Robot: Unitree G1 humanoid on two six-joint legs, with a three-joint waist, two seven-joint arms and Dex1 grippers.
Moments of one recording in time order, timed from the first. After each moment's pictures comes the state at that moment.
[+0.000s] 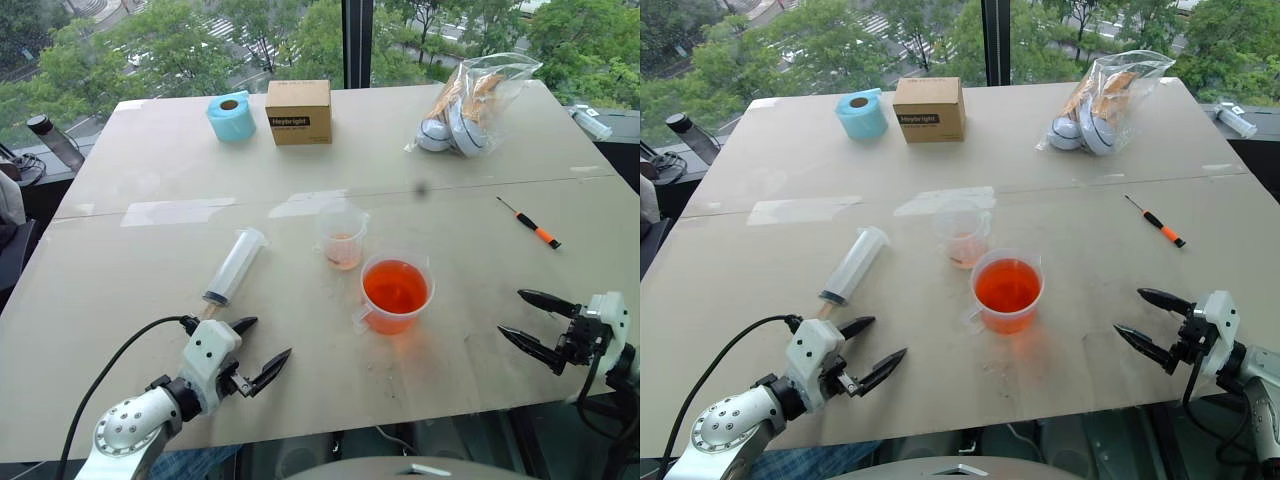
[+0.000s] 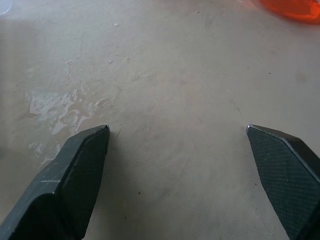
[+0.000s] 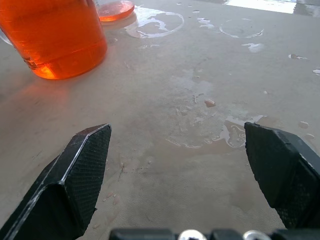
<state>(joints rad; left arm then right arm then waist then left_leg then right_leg) 0.53 0.56 0.17 -0.49 -0.30 0.20 -0.70 0.19 -0.64 -0.32 0.07 0.51 0.00 1.20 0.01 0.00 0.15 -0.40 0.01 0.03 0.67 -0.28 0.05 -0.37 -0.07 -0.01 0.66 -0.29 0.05</state>
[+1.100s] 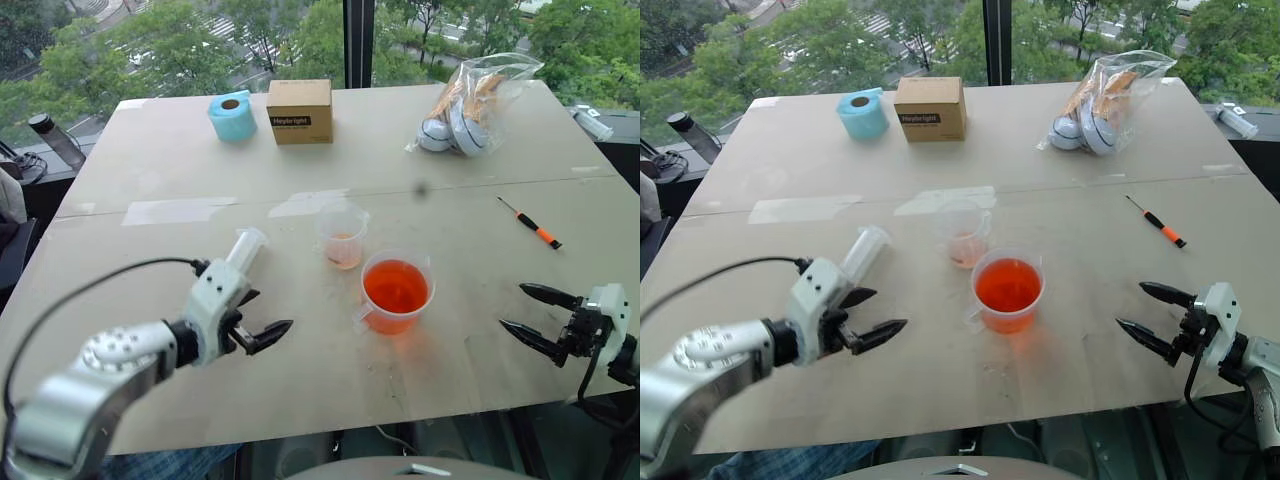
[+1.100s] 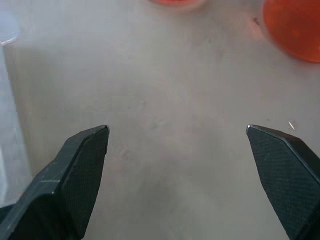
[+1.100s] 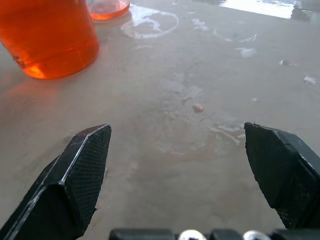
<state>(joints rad) 0.03 0.89 0.33 -0.75 -0.67 1.25 -0.61 0.13 -0.67 -0.32 0.09 0.50 0.02 1.20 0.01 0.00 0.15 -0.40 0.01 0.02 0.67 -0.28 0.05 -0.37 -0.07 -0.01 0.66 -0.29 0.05</state>
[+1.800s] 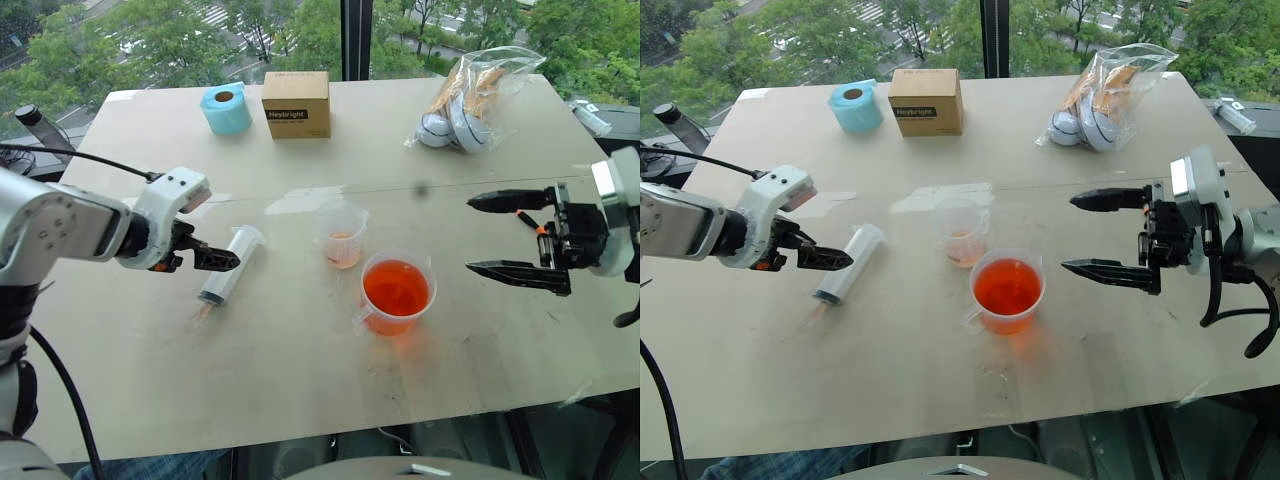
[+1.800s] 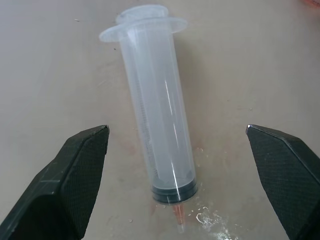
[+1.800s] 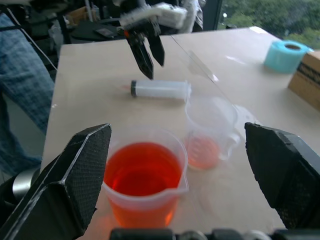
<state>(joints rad) -0.79 1.23 -0.18 -0.18 -0.86 1.61 -0.56 -0.42 -0.96 -0.22 -0.46 0.95 0.67 1.11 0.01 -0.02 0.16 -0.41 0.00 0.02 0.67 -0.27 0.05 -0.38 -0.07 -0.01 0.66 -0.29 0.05</state>
